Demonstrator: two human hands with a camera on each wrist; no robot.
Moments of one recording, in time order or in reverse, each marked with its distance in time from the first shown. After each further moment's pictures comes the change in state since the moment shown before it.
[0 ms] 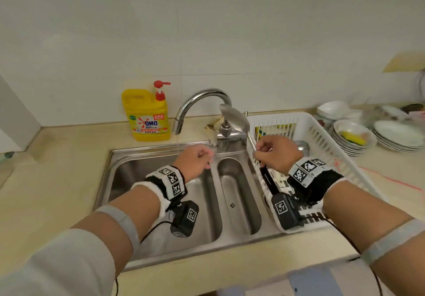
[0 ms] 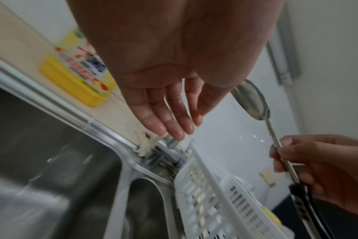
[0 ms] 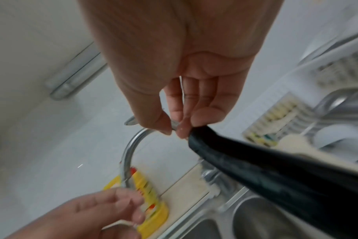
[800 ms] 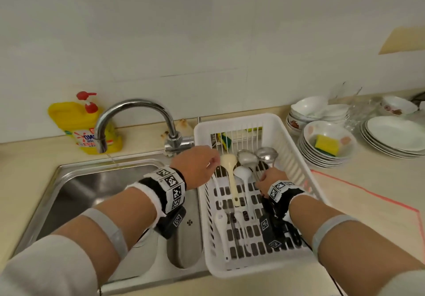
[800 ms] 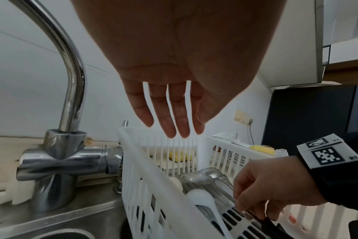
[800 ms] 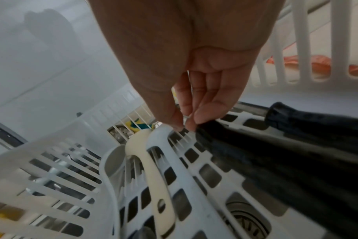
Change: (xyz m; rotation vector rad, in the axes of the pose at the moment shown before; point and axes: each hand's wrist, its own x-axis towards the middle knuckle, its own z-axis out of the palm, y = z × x) left_hand 0.114 0.111 0.162 0.782 -0.127 0.266; right_hand 0.092 0.254 -0.018 -0.095 -0.203 0.431
